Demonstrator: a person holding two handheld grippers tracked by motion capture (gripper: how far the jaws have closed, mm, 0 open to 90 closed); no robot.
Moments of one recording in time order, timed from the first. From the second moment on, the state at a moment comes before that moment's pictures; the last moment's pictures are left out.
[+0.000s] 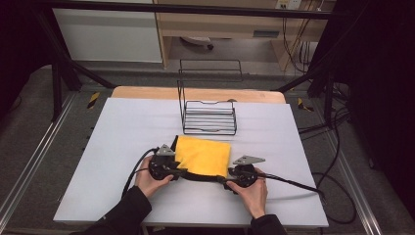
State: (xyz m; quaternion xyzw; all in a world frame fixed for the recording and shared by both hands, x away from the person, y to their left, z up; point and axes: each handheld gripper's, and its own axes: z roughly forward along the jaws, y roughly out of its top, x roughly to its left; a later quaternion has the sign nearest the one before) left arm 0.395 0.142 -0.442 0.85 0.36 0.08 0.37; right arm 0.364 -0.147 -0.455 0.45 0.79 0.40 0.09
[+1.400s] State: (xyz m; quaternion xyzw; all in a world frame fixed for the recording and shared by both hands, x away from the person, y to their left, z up) left arm 0.434 0.151 -0.441 0.84 0.42 0.06 0.35; right arm 0.368 -0.146 -0.457 0.47 0.77 0.41 0.08
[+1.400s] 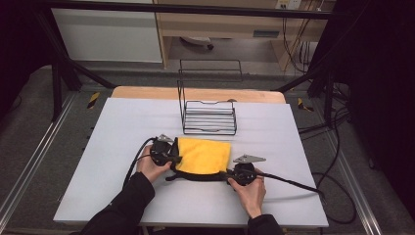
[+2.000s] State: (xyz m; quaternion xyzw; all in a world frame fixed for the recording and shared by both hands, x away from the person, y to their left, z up) left arm 0.388 0.124 -0.424 0.85 0.37 0.06 0.37; right arm 0.390 -0.191 -0.447 0.42 0.81 0.39 0.08
